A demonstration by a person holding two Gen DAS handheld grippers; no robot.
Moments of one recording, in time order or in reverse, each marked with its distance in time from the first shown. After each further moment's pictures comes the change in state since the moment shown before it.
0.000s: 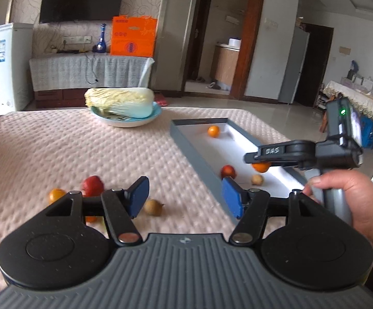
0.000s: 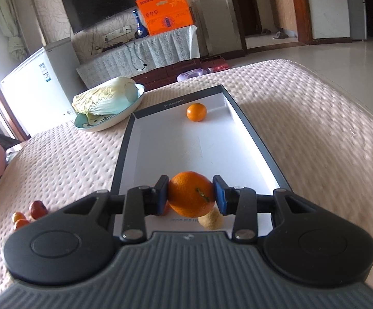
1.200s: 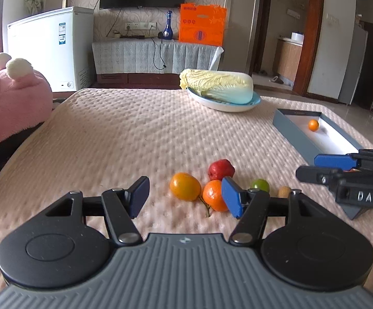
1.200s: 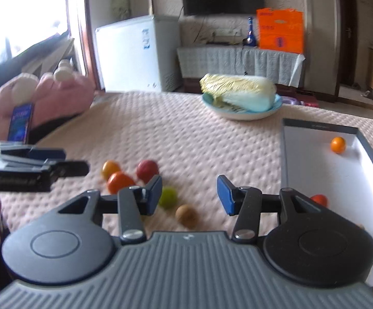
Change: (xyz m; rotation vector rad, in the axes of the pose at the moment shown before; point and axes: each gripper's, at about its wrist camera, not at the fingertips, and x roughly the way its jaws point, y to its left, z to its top) left arm 0.002 0.117 -0.015 -0.085 0.061 0.271; right arm -0.019 0.140 -0.047 -0.441 -0.022 0.298
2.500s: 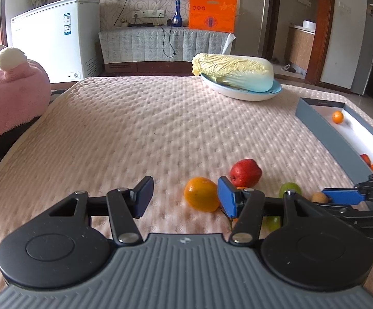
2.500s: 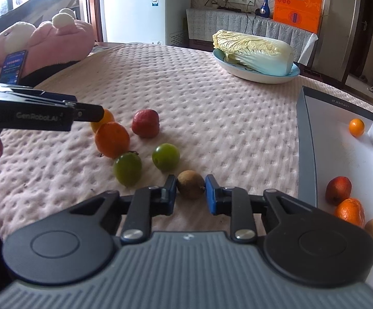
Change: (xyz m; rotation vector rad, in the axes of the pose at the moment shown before) left arm 0.055 0.009 0.008 -0.005 0.058 0.058; right arm 0.040 0.012 -0.015 -0.098 0.172 -0.018
